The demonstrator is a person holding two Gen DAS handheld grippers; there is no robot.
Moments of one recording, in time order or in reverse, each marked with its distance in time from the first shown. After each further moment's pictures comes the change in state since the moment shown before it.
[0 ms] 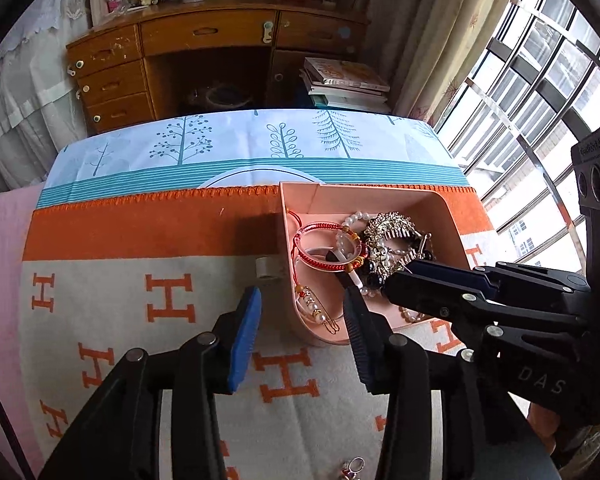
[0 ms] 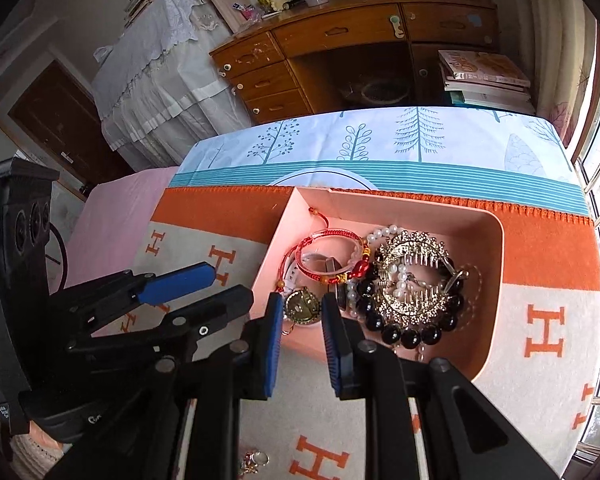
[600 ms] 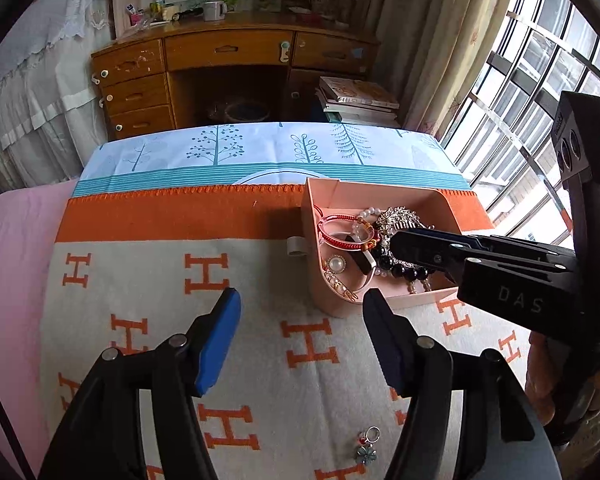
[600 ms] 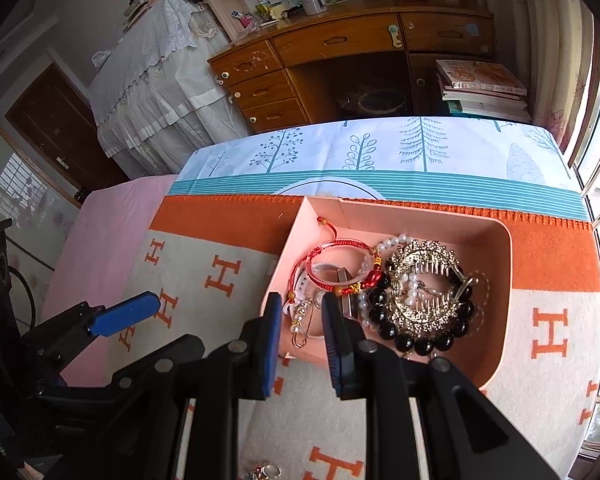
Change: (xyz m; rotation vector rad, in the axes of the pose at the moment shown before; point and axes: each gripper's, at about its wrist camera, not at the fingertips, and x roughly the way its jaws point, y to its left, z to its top) left arm -0.042 0.012 -0.034 -0.018 -0.080 0.039; right arm -0.009 0.017 -0.006 -0.016 -0.061 -0.050
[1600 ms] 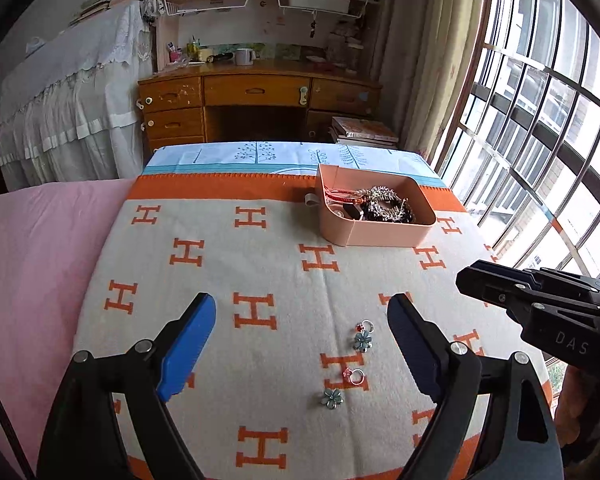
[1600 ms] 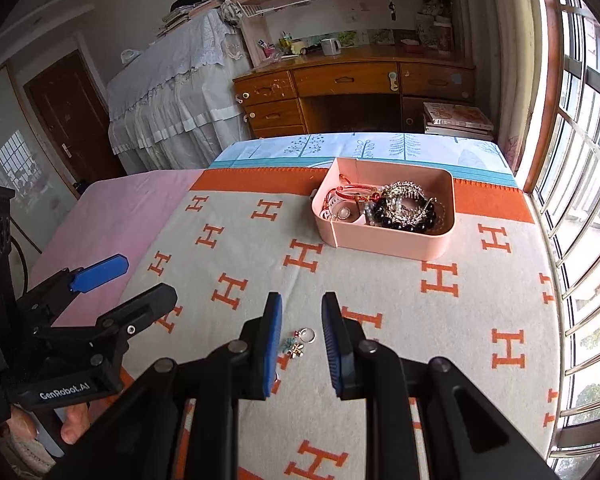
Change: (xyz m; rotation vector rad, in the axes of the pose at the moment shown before) left arm -0.120 -0.001 -0.135 -0.035 -0.190 0.058; right arm -0.110 0.064 -0.143 -0.090 -0.144 -0.073
